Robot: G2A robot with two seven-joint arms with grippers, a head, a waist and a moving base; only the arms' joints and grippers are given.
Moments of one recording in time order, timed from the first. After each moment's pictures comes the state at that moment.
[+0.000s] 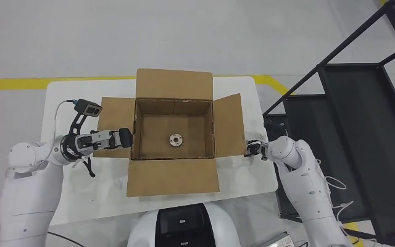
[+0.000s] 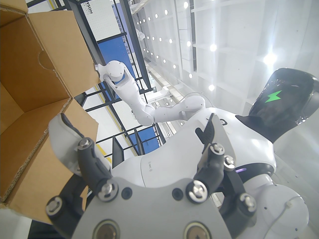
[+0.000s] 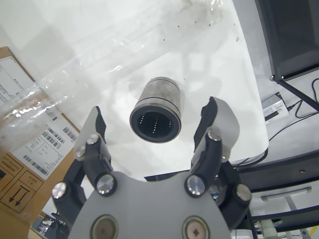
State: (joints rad) left arm 1.20 -1.08 -1.52 -1.46 -0.70 -0.28 -1.51; right arm -1.39 -1.22 1.52 -1.53 -0.80 0.50 1.02
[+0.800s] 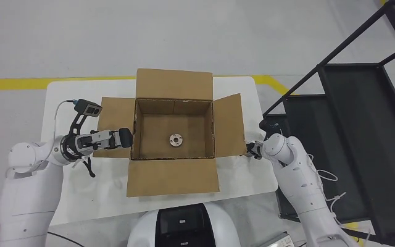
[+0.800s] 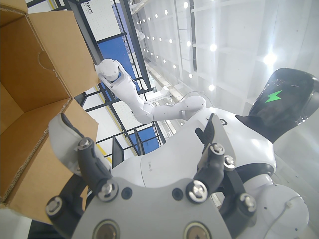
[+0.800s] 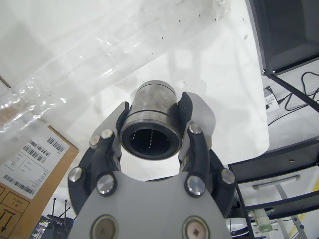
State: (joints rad) left arm 1.20 -1.08 -1.52 -1.46 -0.70 -0.28 -1.51; right arm -1.31 -1.22 1.46 -1.44 -0.82 0.53 1.03
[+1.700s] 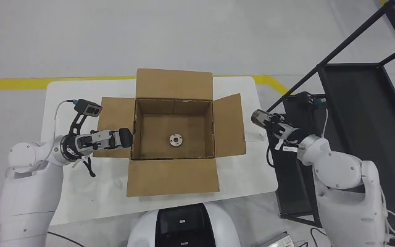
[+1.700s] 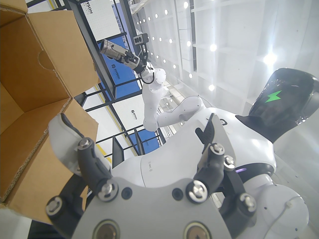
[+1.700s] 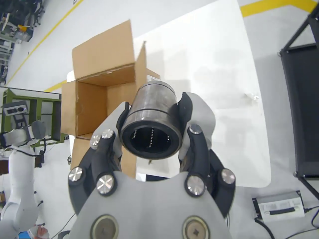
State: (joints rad) left arm 1.20 -1.08 -1.52 -1.46 -0.70 -0.28 -1.51; right arm -1.62 -1.18 1.78 -2.29 -0.55 0.30 0.96
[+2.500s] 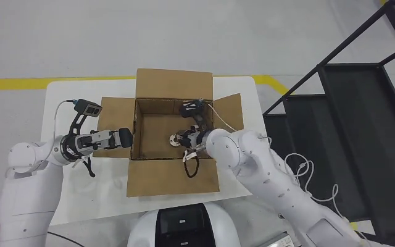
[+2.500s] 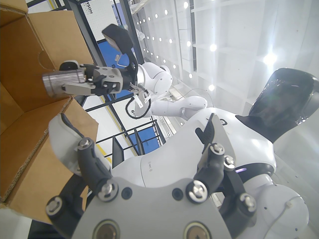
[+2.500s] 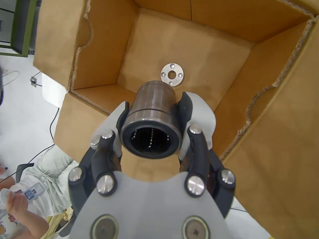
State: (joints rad) left arm 1.20 -1.08 -1.52 -1.46 -0.70 -0.28 -1.51; right arm -1.02 -1.26 0.88 -1.86 -0.86 0.51 1.12
